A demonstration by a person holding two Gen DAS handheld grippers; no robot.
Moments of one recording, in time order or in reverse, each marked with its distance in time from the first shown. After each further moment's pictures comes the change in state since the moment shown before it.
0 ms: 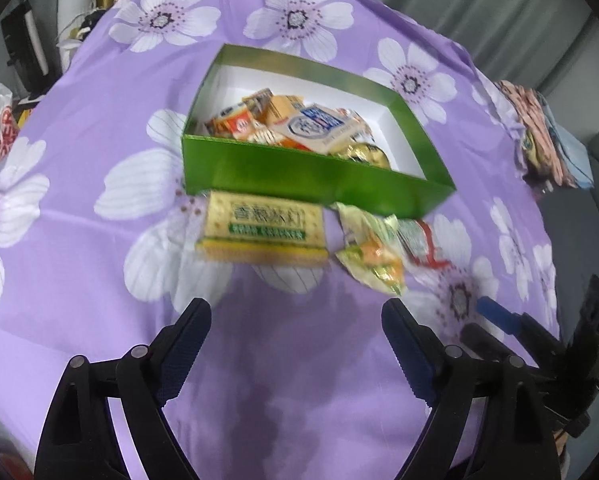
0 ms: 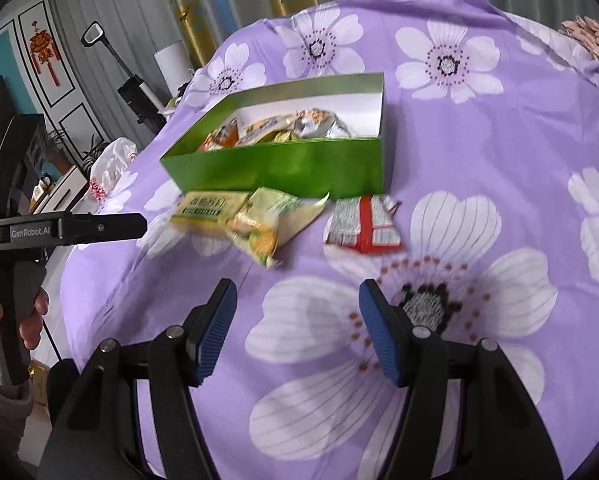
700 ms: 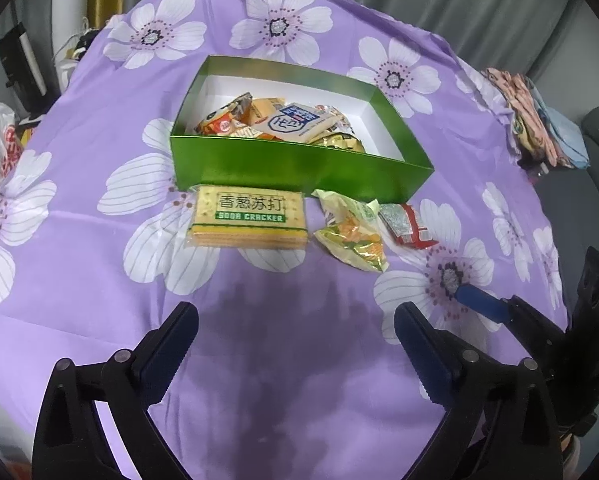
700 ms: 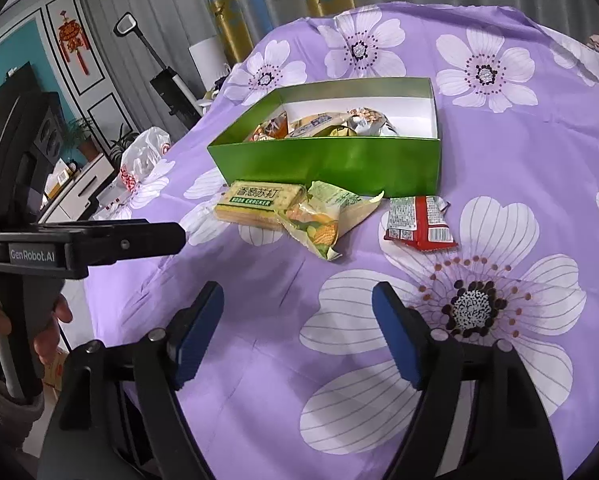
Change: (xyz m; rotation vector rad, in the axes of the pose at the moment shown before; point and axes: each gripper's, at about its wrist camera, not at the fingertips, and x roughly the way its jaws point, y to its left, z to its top) left arm -0.013 -0.020 -0.018 0.060 -0.032 0.032; right arm -0.004 0.027 -0.009 -0.055 -0.015 0.086
